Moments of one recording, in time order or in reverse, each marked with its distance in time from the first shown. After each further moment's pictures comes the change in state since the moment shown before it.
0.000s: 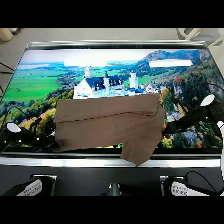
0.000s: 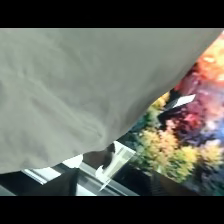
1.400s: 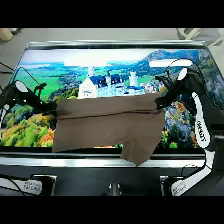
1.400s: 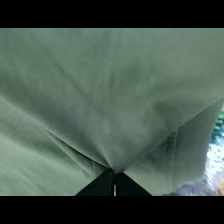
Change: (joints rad) left arm -0.160 -0.477 0.772 0.121 -0.132 -0.078; right arm 0.235 -0.432 0.629 -0.101 0.003 0.161
